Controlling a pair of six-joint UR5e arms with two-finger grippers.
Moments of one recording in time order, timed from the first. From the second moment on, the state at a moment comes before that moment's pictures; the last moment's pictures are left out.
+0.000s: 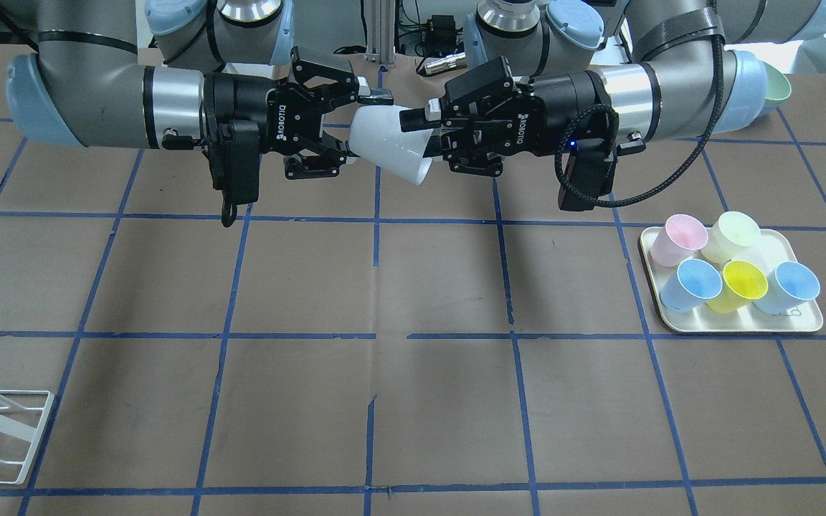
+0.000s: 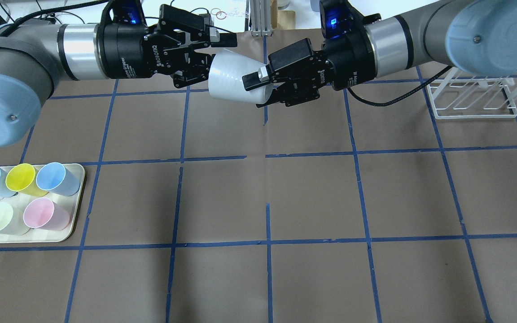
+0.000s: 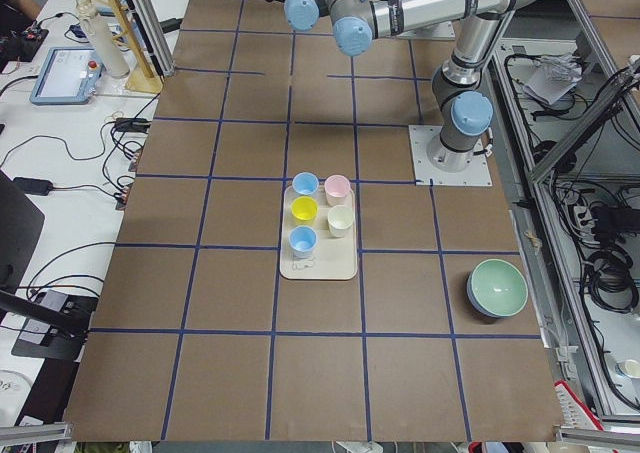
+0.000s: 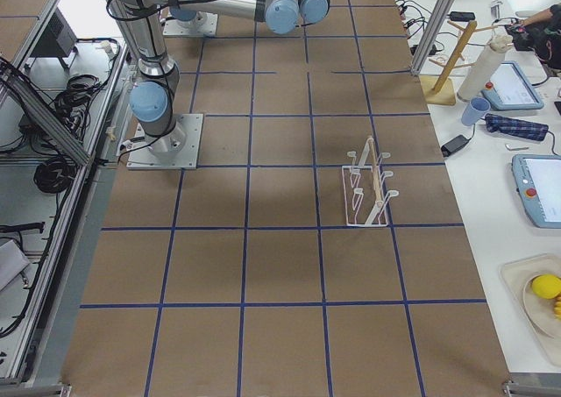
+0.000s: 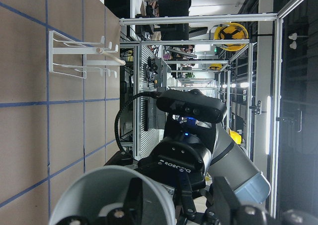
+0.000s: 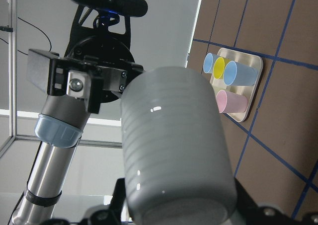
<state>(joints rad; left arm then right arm) -1.44 -1.58 -1.78 -1.67 0.15 0.31 1.55 -1.47 1.63 -1.03 -0.30 -0.89</state>
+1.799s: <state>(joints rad) -1.44 -1.58 -1.78 -1.66 0.15 0.31 1.53 -1.47 1.62 -1.04 -0.25 -0.81</state>
